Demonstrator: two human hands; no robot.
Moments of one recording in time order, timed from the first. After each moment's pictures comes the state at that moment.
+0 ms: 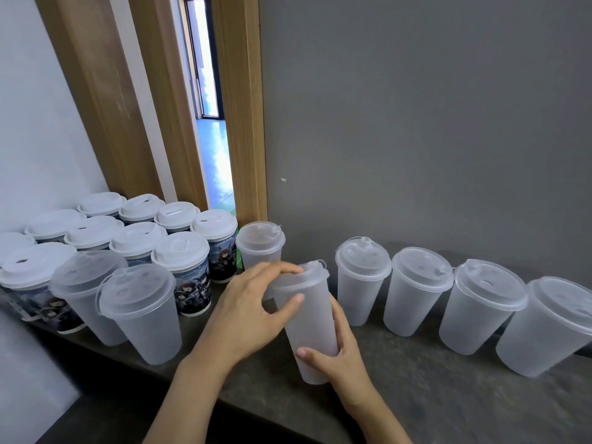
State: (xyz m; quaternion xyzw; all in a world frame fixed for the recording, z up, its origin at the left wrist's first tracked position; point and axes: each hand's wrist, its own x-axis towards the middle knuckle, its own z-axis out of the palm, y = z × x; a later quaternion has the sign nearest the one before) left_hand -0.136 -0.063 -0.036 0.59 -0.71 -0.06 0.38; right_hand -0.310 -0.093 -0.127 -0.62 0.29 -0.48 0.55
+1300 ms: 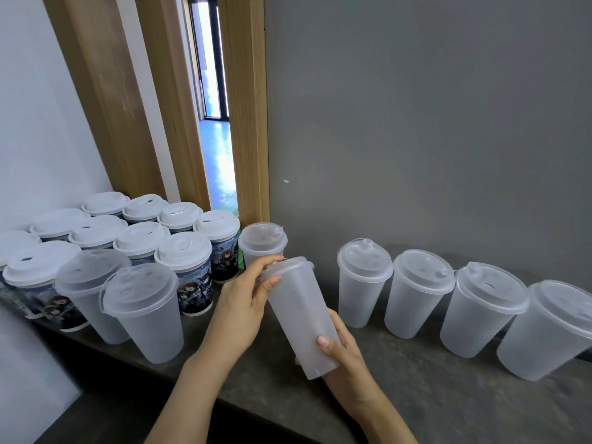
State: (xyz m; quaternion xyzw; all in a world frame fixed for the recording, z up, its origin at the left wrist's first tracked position) left_hand -0.126 -0.073 -0.052 0.60 -0.63 -0.16 0.47; right_hand -0.312 -0.091 -0.120 -0.50 0.29 -0.39 0.72
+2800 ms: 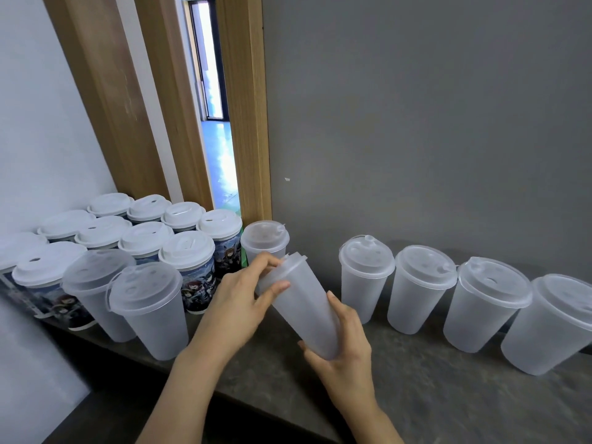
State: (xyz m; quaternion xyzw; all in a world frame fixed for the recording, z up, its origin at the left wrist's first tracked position) left_hand -0.122 -0.061 -0.036 0.61 -0.68 -0.08 0.40; right_hand -0.306 -0.087 -0.143 -0.72 0.40 -0.51 0.23
